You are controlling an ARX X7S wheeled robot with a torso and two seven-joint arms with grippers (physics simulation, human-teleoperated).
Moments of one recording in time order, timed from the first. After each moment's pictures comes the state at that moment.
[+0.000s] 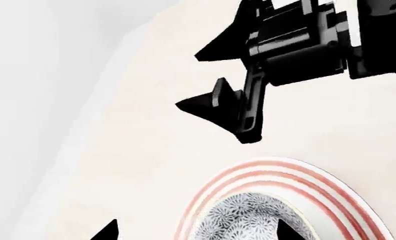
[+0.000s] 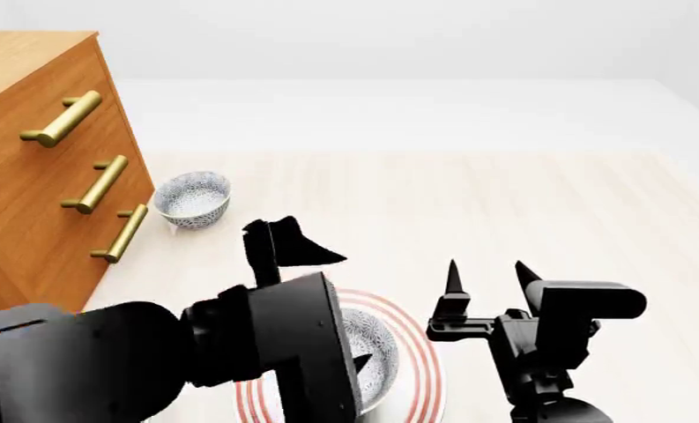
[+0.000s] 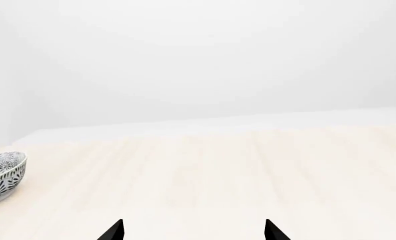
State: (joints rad) left arm -1.19 -0.76 1.01 0.74 -0.85 -1.02 0.10; right arm 0.14 0.29 -0.12 -0.40 0.44 0.45 0.23
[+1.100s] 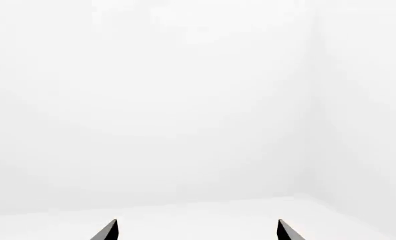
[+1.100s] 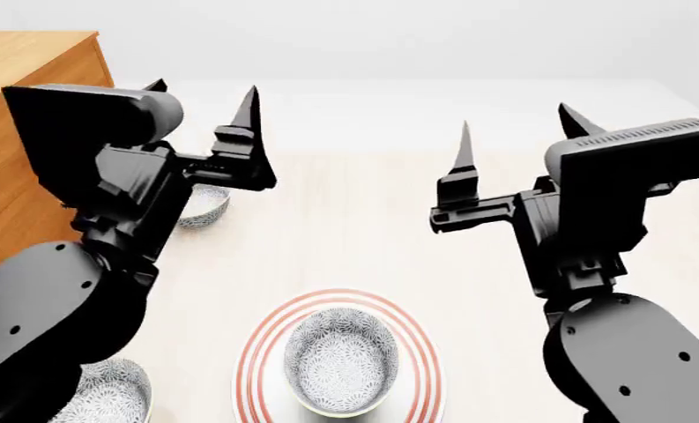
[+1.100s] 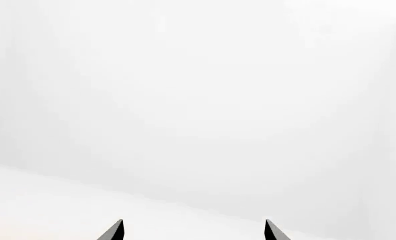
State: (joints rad) left arm -0.79 -0.63 0.40 0.49 -1.00 -0.48 -0.53; right arm 0.62 0.40 -0.22 -0.75 0.41 0.95 0.37
